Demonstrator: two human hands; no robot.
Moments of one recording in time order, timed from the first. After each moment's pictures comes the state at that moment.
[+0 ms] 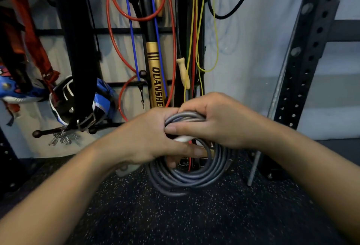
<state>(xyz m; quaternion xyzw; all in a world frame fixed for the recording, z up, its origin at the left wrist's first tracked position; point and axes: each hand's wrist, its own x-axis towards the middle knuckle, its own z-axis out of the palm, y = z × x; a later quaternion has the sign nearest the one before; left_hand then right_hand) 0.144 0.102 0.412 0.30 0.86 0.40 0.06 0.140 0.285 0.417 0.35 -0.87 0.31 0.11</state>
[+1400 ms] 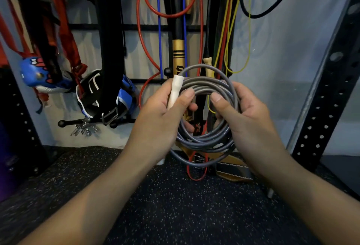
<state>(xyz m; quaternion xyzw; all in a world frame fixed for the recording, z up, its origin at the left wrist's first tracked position) 0.124 0.079 0.384 0.20 0.75 0.60 -0.22 0.117 0.245 0.376 0.21 -0.70 0.65 0.23</state>
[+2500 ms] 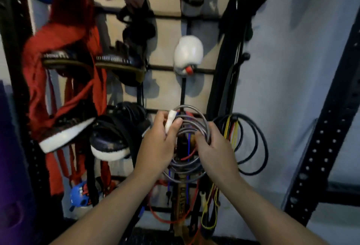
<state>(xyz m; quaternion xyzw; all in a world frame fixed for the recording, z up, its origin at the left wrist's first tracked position) 0.081 0.015 0.931 0.13 0.77 0.52 -0.33 0.091 0.166 0.934 0.13 -0.83 0.47 0.26</state>
